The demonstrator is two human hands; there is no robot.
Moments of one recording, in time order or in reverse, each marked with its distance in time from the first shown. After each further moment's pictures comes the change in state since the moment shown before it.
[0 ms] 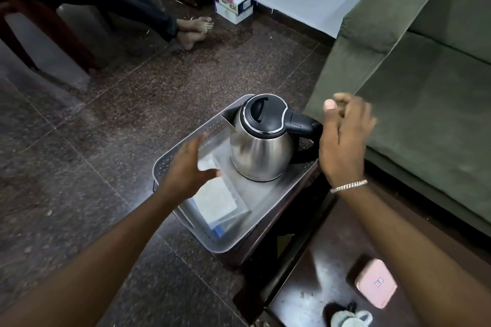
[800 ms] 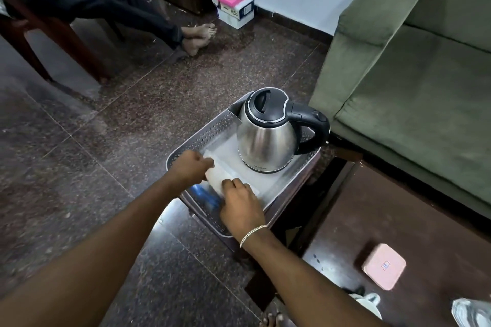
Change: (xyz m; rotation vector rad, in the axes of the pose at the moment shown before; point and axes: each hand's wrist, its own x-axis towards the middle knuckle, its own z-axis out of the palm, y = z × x) left_hand -0.011 0.001 -0.017 -0.071 -0.094 -0.325; right_hand -0.177 -0.067 0.087 -0.203 -0.832 -0.071
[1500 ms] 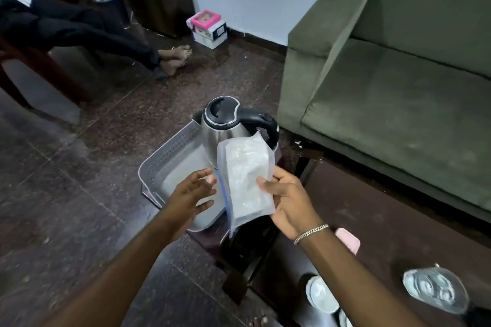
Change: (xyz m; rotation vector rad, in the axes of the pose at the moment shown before) left_hand -0.104 0.006 0.060 -0.779 -0.319 0.116; right_hand -0.083 0.079 -0.133 1.766 0.020 0.267
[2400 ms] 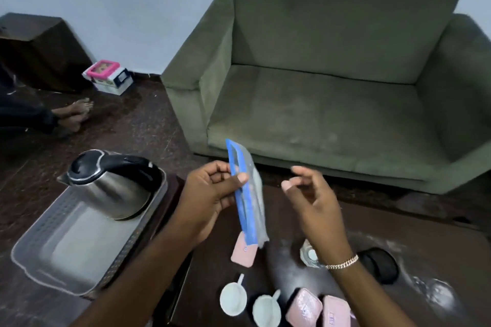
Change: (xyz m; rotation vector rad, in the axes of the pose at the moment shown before) left_hand -0.065 0.061 0.330 -0.070 -0.366 0.183; right_hand -0.198 -0.156 -0.143 -0.697 0.780 -0.589
